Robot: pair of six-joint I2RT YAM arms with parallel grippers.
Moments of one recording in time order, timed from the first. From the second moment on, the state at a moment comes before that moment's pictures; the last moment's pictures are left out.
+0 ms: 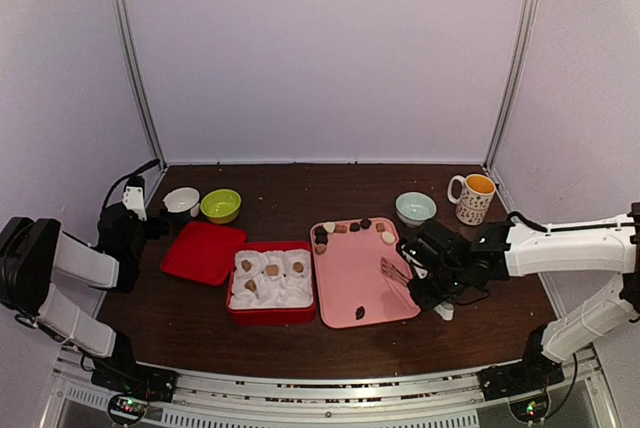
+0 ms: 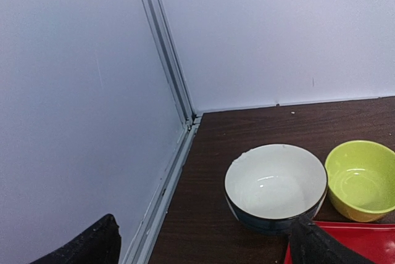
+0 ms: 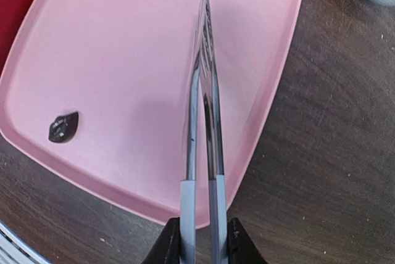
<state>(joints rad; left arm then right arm) -0.01 1.42 0.30 1.02 -0.23 0.19 0.94 1.34 0.82 -0.67 0.23 0.40</state>
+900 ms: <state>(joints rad) -0.01 1.40 0.27 1.04 -0.30 0.16 0.96 1.39 0.86 -0.52 0.34 0.31</state>
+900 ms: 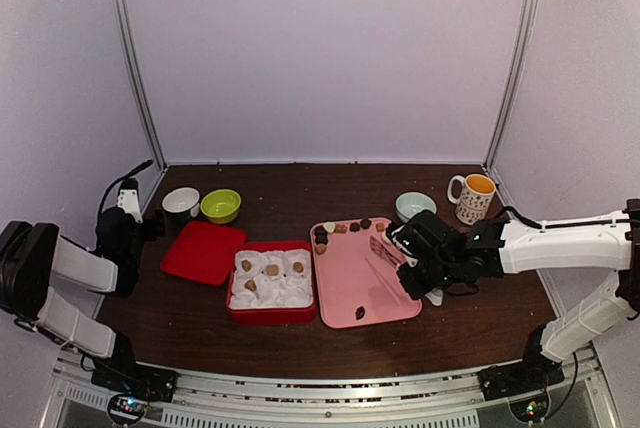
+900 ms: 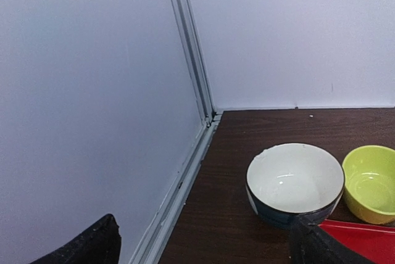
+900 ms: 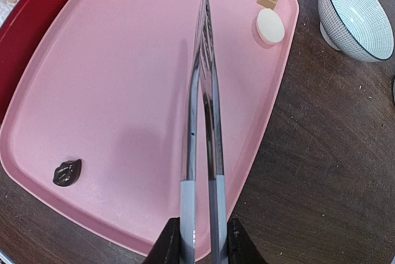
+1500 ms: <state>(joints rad) -0.07 0.76 0.26 0.52 -0.18 -0.35 0.96 1.38 0.83 -0.48 0.34 0.32</state>
